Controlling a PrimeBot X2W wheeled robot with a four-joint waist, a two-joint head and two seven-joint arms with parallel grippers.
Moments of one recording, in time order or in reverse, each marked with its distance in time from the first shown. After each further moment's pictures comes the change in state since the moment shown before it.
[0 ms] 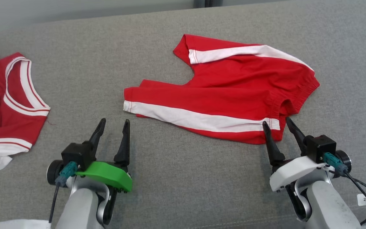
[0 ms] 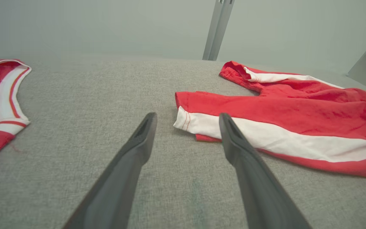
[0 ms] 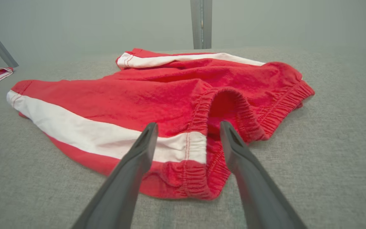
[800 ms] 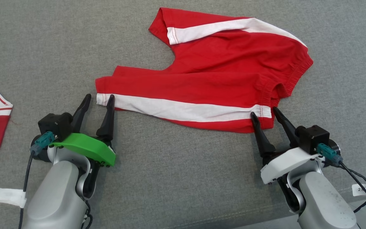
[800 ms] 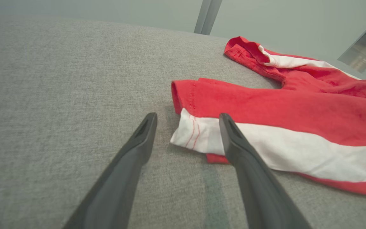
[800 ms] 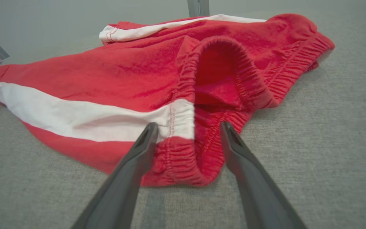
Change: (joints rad) left arm -0.217 0.160 -0.185 0.129 -0.295 -0.001 0.000; right arm -0.062 -0.018 0.107 -0.010 0.098 0.000 0.000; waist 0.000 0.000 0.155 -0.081
